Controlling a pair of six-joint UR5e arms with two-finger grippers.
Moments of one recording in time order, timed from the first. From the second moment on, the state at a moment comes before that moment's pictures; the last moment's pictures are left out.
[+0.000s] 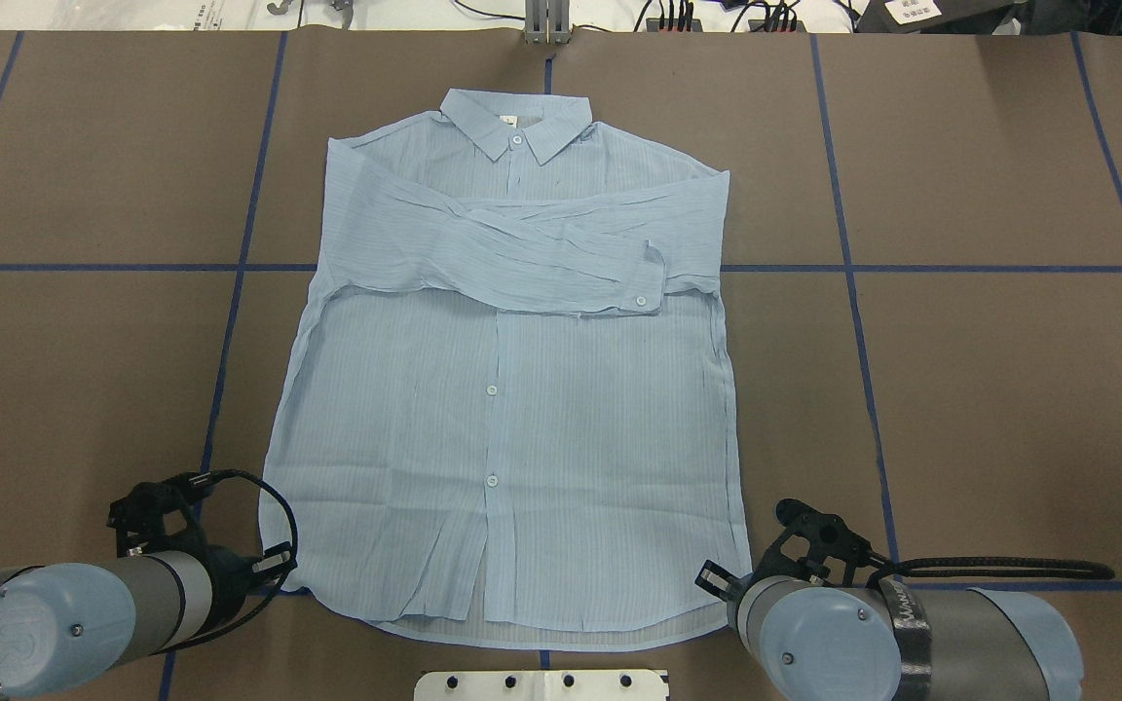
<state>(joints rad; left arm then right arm) -0.15 -1.53 -2.10 -1.95 -1.50 -1.87 0.07 -1.38 2.09 -1.59 1.49 2.09</state>
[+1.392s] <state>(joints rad) -0.32 -1.64 -2.29 -1.86 -1.60 -1.80 0.26 -1.46 2.28 -1.60 1.49 2.00</state>
